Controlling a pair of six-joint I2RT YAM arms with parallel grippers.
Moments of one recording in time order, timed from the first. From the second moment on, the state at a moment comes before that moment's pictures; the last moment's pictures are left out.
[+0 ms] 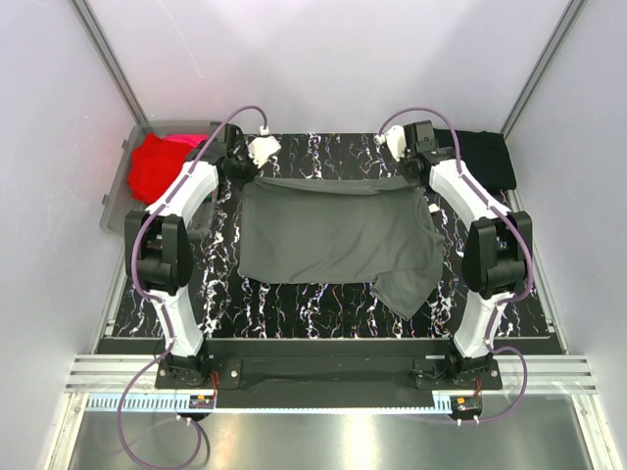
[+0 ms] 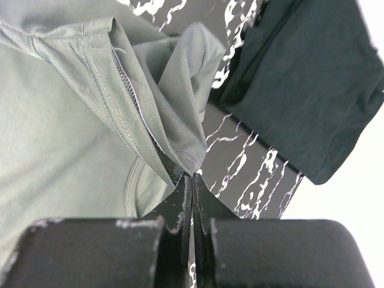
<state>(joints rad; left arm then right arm) -0.16 1.91 1.62 -0.54 0.29 0.75 0.23 1.91 1.63 -0.58 0.20 -0.55</state>
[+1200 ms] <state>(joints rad) -0.15 1.91 1.44 -0.60 0.28 0.89 0.23 1.76 1.33 -0.58 0.16 -0.53</state>
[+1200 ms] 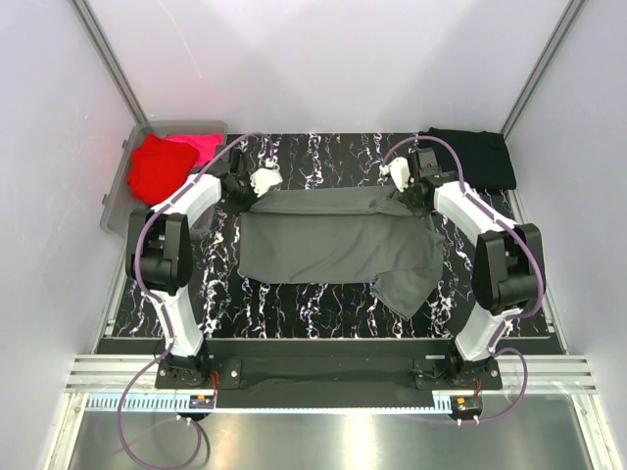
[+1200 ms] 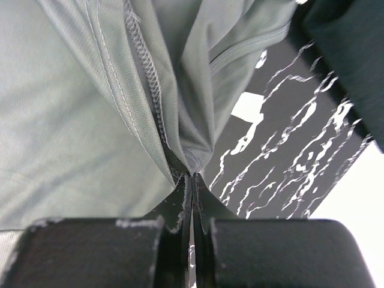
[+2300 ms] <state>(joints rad) -0.14 2.15 1.82 -0.68 0.35 0.54 0.22 2.11 1.71 -0.66 -0.03 -0.49</state>
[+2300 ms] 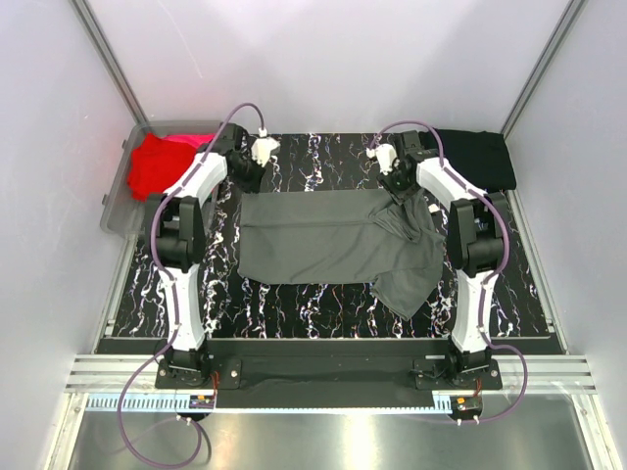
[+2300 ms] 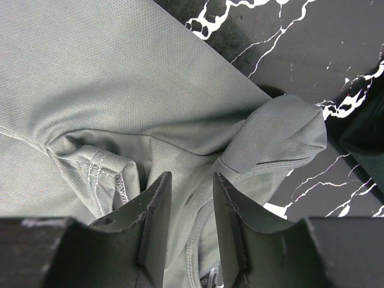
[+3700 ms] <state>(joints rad) -0.16 2.28 1.87 -0.72 0.33 0.50 0.18 2.24 1.85 -0.73 0.17 -0.41</state>
